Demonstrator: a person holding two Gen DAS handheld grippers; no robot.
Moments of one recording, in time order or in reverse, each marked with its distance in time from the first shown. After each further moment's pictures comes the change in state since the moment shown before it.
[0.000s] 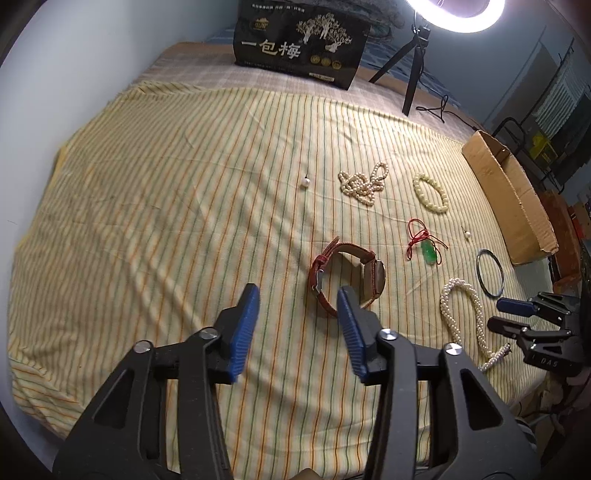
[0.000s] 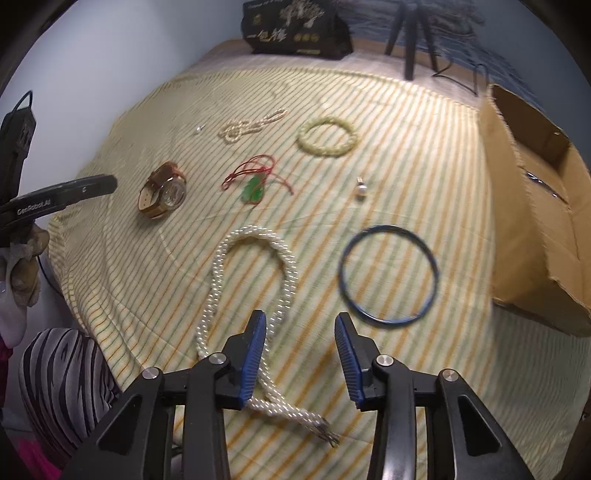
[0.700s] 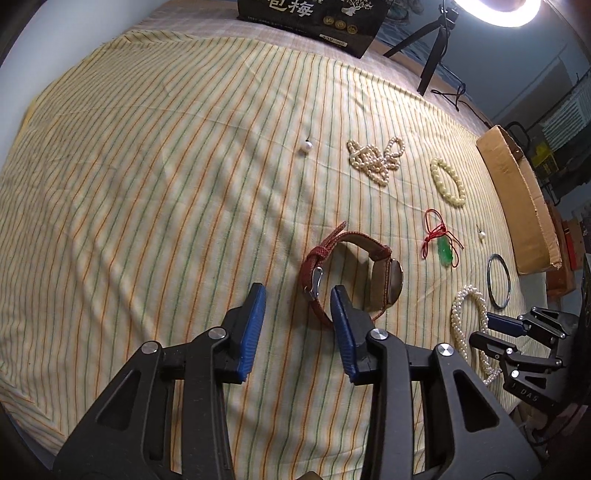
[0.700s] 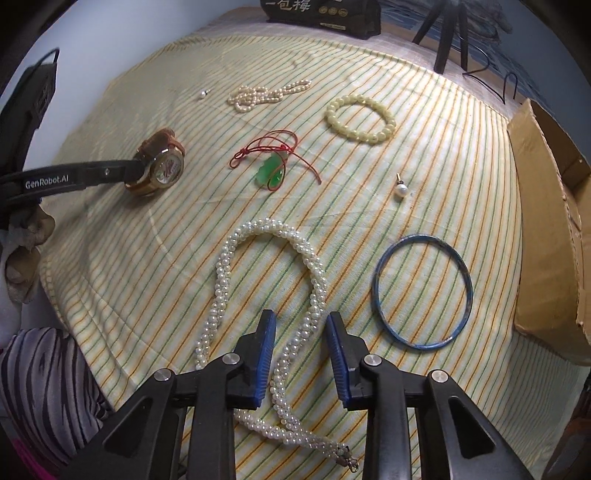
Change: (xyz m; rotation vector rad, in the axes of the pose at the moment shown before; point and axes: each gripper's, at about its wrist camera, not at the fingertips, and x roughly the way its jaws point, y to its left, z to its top) left arm 0.051 0.005 0.003 -0.082 0.106 -0.044; right arm 0.043 0.033 0.026 -0.076 0.098 -0.068
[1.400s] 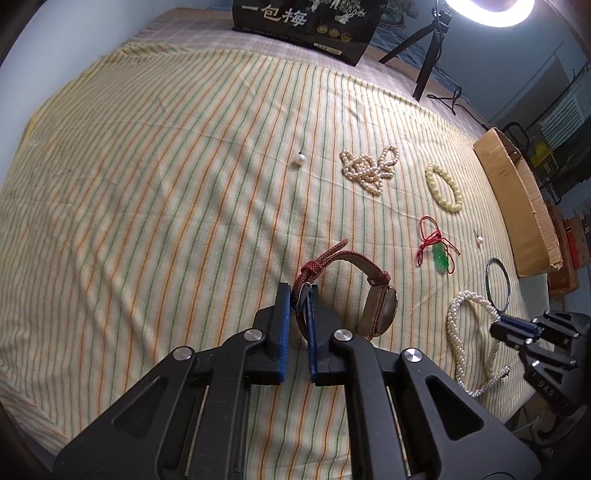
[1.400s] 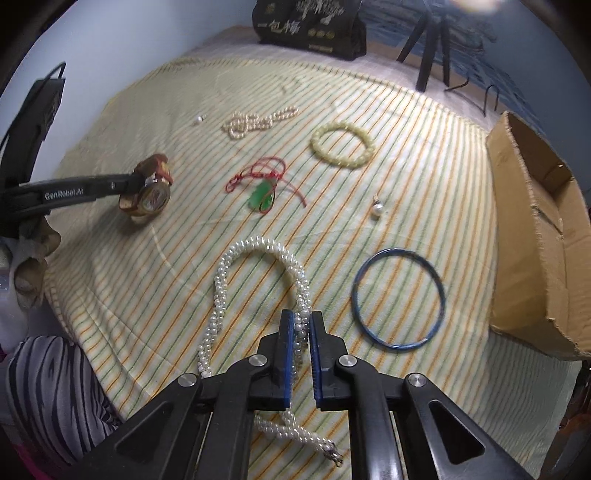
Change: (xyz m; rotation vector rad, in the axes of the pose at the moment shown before) left arm -0.008 -0.004 0.001 0.020 -0.040 0.007; right arm -0.028 0.007 0.001 0.027 -0.083 -0.024
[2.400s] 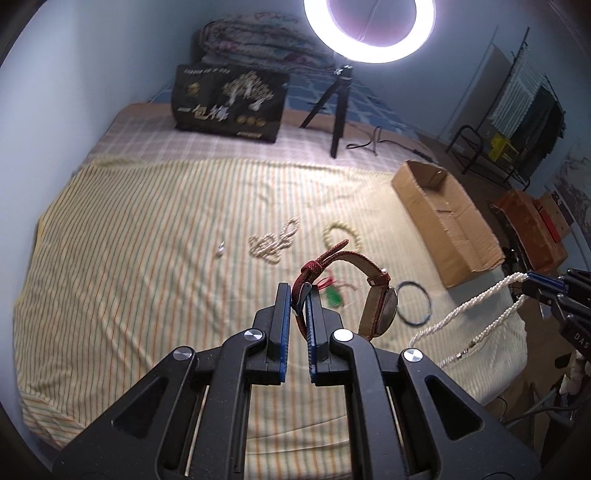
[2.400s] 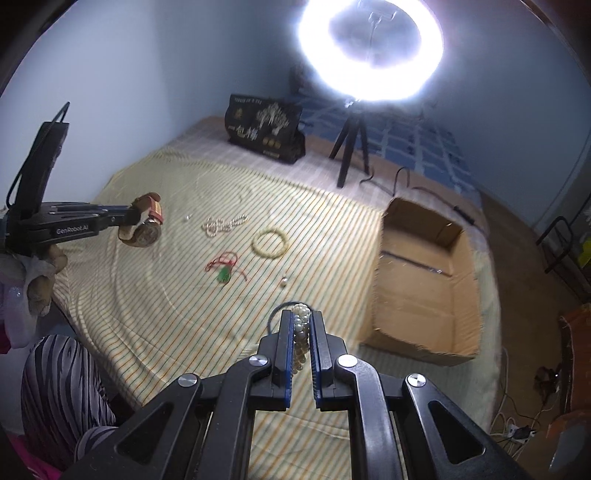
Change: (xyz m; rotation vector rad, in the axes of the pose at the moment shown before) left arm -0.103 -0.083 0.013 0.184 -0.193 -0.072; right arm -0.167 -0.048 -0.033 0.018 -0.285 -0.150
